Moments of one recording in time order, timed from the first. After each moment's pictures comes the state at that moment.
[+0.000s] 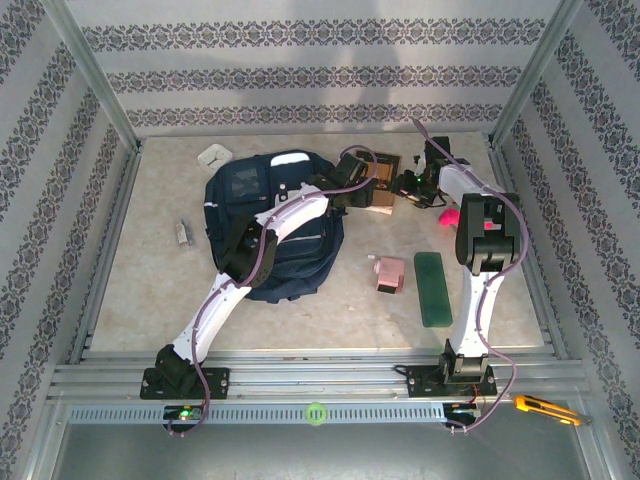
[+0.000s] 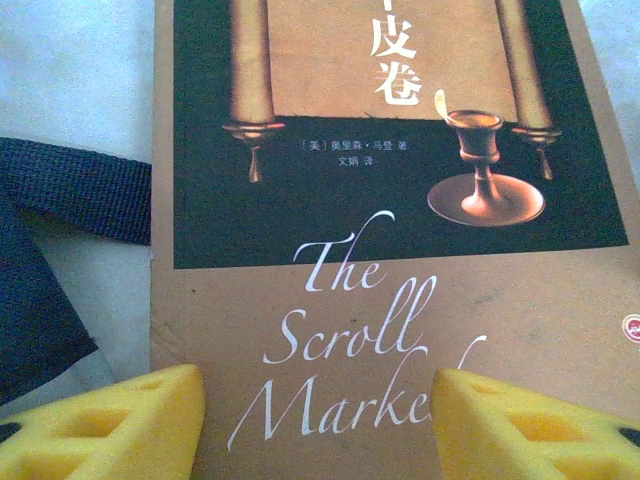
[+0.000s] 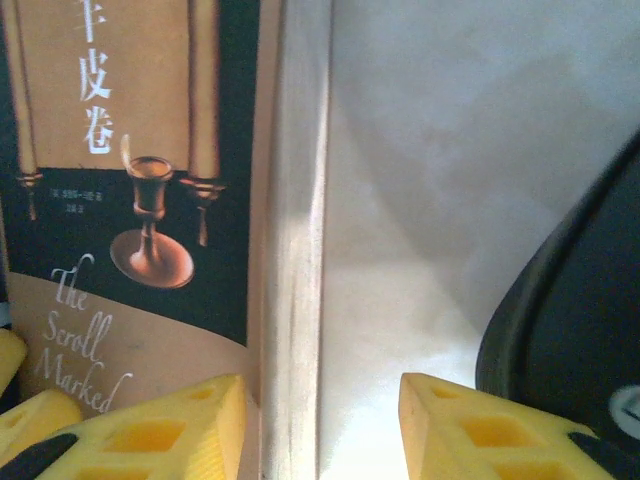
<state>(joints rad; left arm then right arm) -0.62 2.62 2.33 -0.52 -0.04 -0.45 -0.01 2.17 1.62 -0.58 -0.36 0.36</state>
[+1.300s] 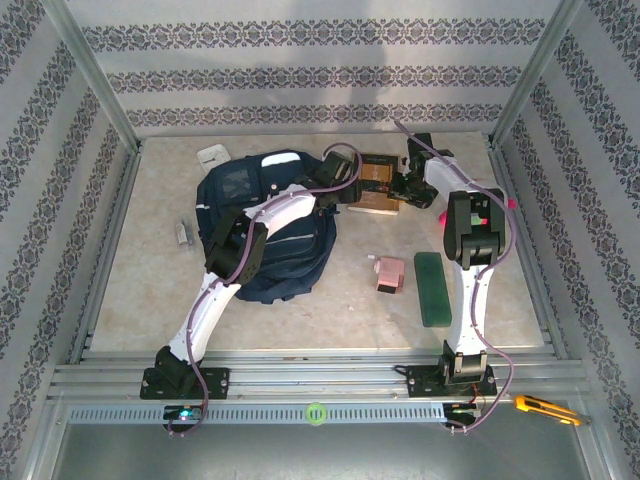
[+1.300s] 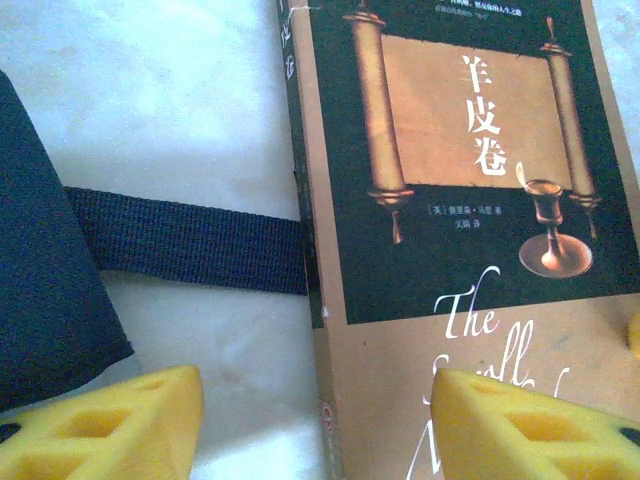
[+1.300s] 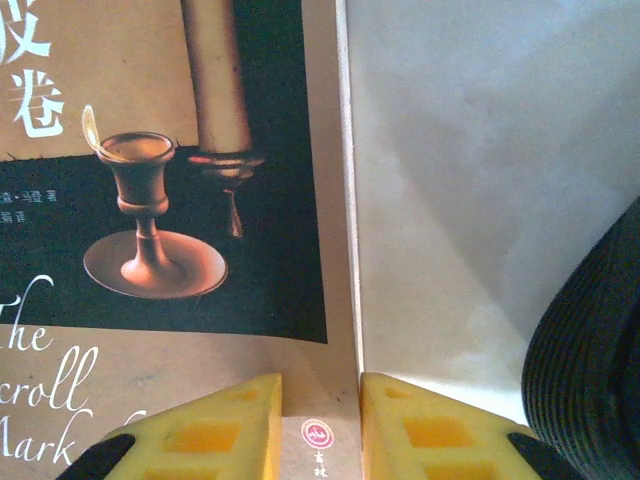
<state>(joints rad) -0.57 2.50 2.10 -0.37 -0.03 -0.51 0.05 2.26 1.79 -0.77 -0.22 0.33</state>
